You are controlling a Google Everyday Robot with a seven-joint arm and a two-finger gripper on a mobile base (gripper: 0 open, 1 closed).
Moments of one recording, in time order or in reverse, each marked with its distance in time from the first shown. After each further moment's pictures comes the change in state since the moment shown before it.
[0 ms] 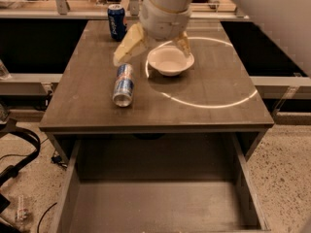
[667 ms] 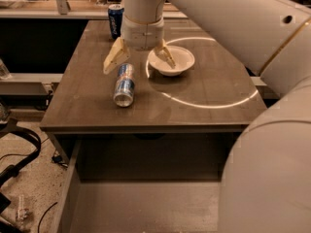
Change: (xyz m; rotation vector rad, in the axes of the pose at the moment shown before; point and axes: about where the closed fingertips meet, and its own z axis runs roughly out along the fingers) arm -0.024 0.015 0.055 0.073 0.127 0.144
